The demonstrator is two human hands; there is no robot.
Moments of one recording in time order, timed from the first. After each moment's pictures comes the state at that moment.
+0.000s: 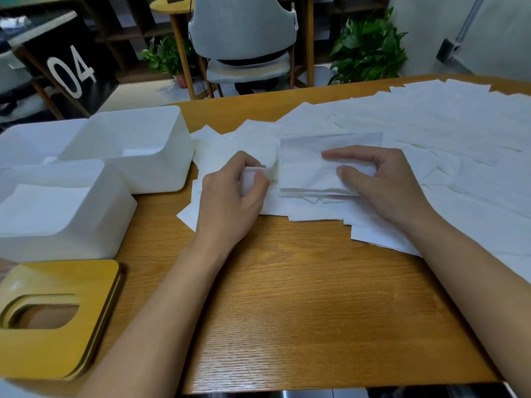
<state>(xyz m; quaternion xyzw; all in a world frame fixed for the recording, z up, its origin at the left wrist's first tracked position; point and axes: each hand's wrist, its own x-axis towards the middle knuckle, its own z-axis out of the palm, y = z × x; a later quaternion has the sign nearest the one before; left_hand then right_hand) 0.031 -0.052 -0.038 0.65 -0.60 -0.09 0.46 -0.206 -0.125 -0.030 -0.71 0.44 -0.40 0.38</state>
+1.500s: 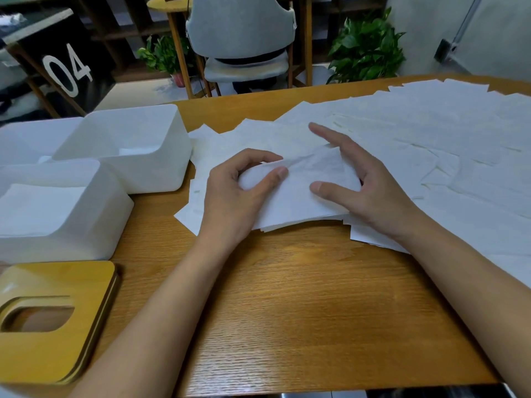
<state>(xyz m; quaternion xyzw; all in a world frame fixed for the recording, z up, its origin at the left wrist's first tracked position) 0.019 -0.053 -0.027 0.59 -0.56 -0.23 0.54 -0.196 -0.111 -0.024 -0.77 0.33 -0.35 0.41</state>
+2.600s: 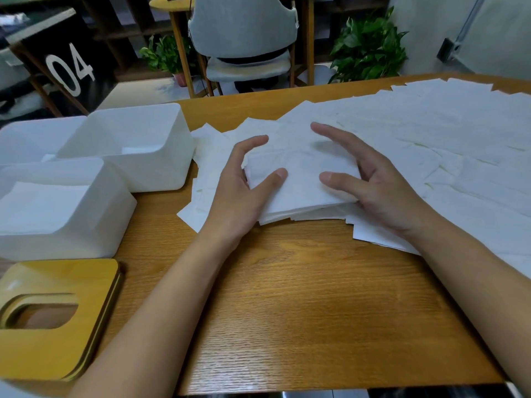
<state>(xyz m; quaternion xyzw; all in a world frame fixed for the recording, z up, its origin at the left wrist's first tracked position) 0.016 -0.049 -0.023 0.59 -0.53 -0.32 0.51 -0.197 -0.114 -0.023 -0.74 0.29 -0.37 0.49</state>
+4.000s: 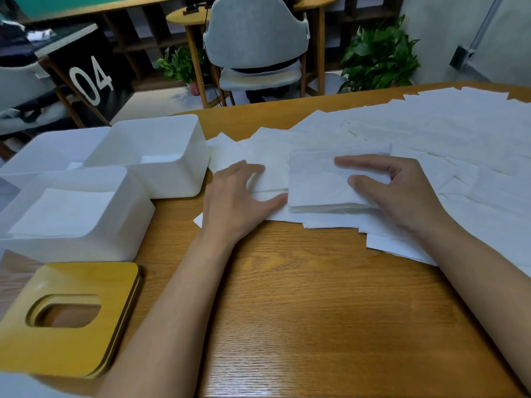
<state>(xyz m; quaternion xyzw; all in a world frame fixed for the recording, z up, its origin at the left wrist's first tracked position) 0.060 -0.072 -0.051 0.73 -0.61 -0.04 0.31 -0.203 -0.121 -0.026 -0.69 0.43 -0.41 0.42</state>
